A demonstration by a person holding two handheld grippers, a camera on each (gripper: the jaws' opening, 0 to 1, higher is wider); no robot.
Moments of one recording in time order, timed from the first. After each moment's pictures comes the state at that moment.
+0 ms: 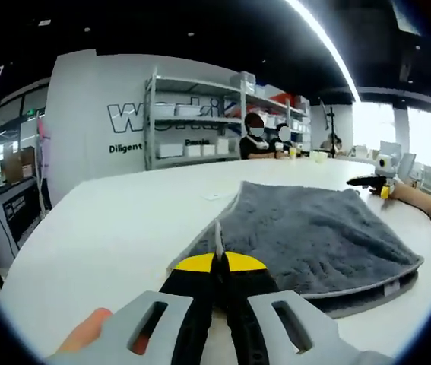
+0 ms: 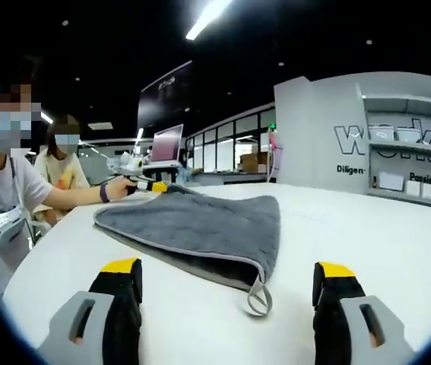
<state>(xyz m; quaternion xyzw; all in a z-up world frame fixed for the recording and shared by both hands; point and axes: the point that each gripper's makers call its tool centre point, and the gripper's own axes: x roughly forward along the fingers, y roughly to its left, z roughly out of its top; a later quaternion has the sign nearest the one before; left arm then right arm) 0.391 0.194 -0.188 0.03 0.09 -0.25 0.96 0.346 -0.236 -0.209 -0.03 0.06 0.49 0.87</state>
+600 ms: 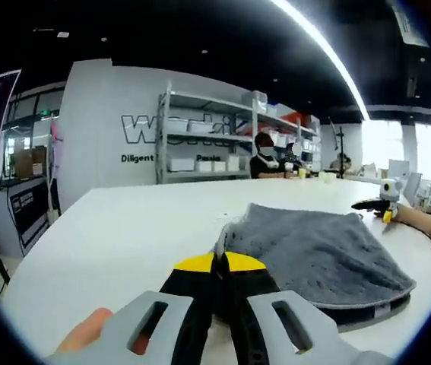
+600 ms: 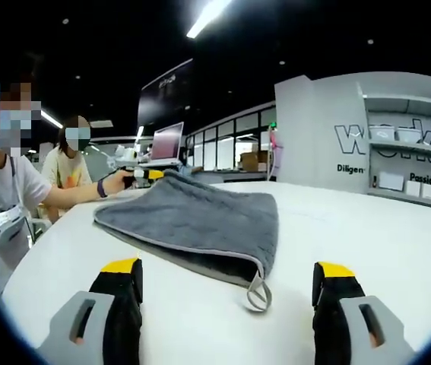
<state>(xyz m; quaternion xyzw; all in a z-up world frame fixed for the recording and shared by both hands) 0.395 0.221 -0.176 -0.01 0.10 -0.20 0.98 0.345 -0.236 -0.211 -0.04 0.06 0.49 0.87</state>
